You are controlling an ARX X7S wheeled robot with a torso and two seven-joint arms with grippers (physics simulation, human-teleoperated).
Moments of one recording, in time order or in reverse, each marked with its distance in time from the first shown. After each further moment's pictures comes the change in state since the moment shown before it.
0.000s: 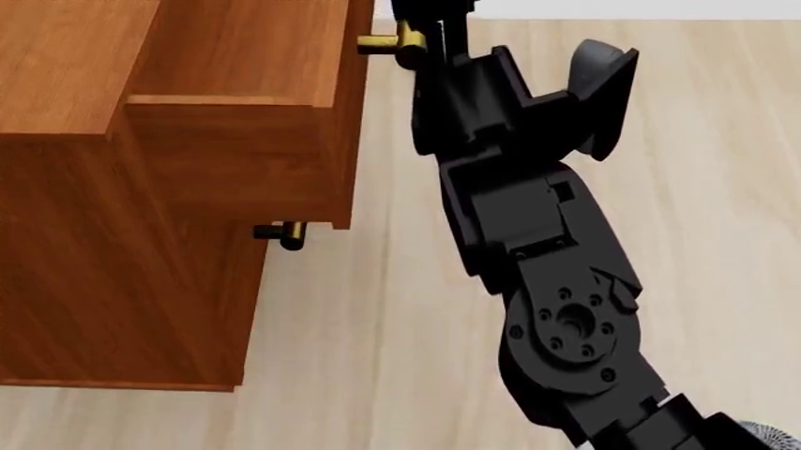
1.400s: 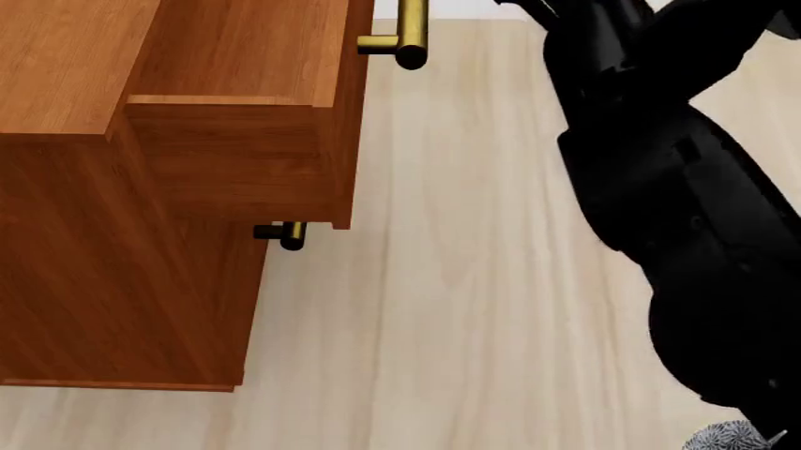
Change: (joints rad) left arm -0.003 -0.004 0.021 -0.009 -0.007 0.021 -0.008; right arm 0.166 0.314 -0.177 -0.203 -0.360 0.087 0.315
